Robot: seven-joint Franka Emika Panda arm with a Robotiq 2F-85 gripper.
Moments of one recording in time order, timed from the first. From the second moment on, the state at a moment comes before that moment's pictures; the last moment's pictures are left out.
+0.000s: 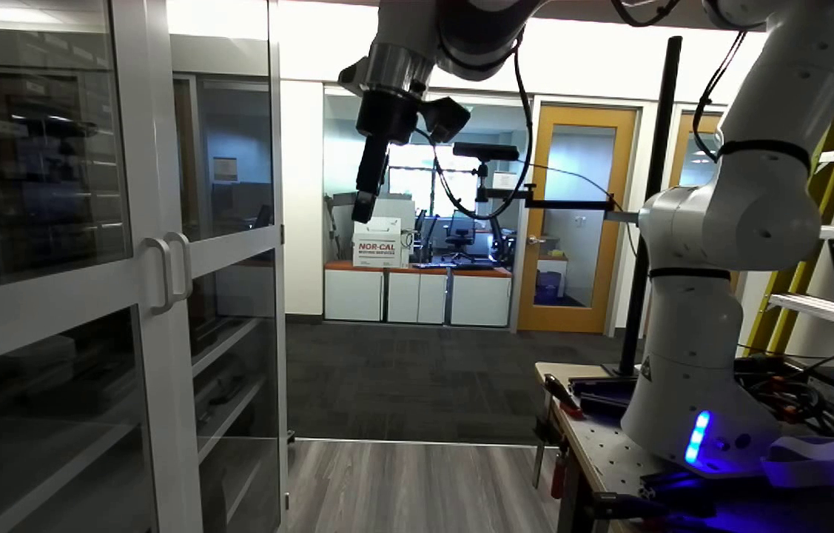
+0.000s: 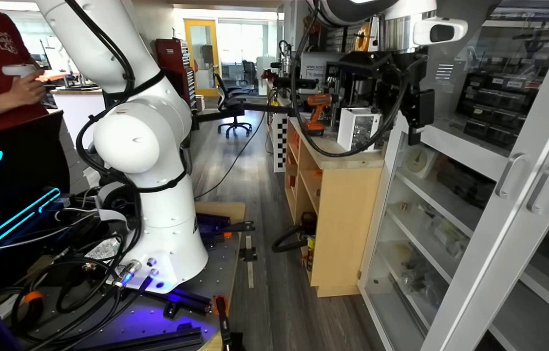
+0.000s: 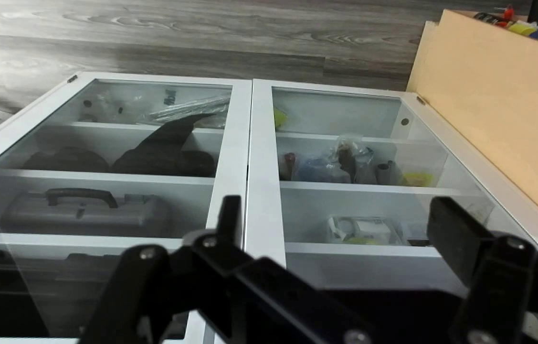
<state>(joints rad) 0.04 -0.36 -0.01 -2.40 0.05 2.28 -0.14</state>
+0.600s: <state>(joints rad) 0.04 -0.28 -0.01 -2.37 0.06 2.48 -0.16</state>
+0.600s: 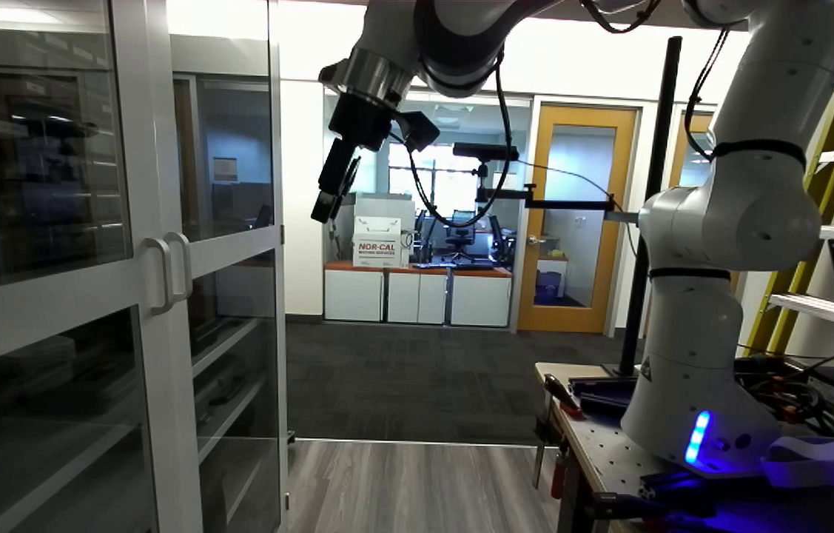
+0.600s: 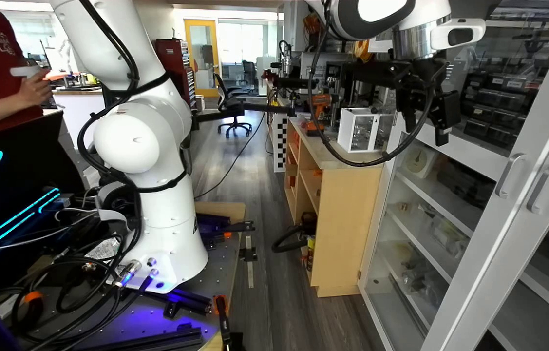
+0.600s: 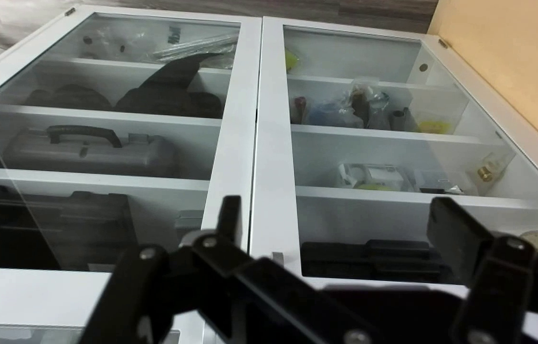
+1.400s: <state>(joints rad) 0.04 -0.25 0.00 -2.36 0.05 2.52 -0.14</state>
